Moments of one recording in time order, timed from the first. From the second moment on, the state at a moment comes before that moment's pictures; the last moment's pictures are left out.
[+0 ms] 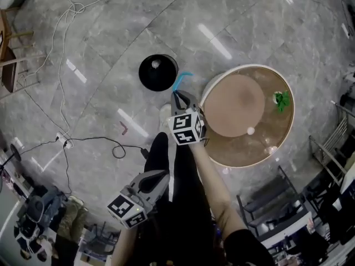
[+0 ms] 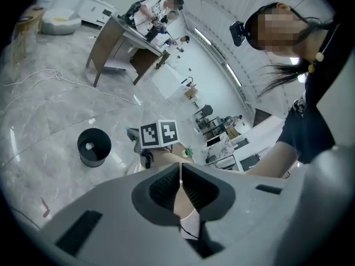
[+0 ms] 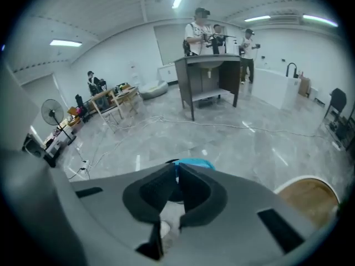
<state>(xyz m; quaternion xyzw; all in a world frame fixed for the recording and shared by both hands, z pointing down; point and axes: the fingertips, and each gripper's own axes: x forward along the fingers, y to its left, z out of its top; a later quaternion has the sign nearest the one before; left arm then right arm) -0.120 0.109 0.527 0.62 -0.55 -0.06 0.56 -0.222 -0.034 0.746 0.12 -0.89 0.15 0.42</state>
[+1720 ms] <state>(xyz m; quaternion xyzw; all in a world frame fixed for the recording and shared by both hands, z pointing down) -0.083 0.002 0.369 0.83 -0.46 -0.05 0.31 0.023 -0.023 0.358 0.39 -0.90 0.18 0.10</state>
